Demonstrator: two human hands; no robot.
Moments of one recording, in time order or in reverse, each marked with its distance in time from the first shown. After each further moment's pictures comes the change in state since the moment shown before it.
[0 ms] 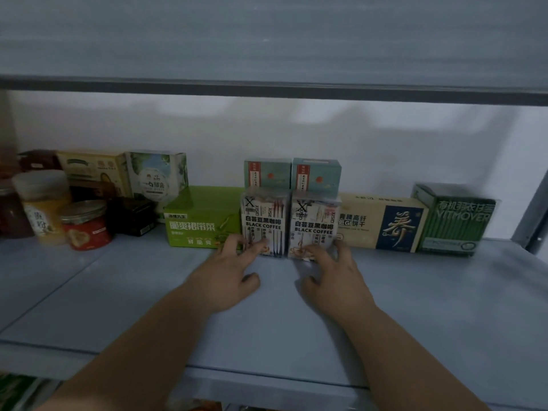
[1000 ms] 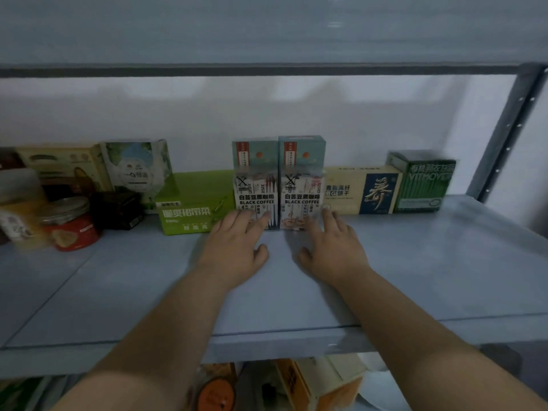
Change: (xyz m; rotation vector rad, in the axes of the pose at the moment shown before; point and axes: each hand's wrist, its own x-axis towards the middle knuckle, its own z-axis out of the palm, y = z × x) left_hand -0.007 0.016 -0.013 0.280 0.194 0.184; right_hand -0.015 -0.029 -0.009 -0.380 -0.016 0.020
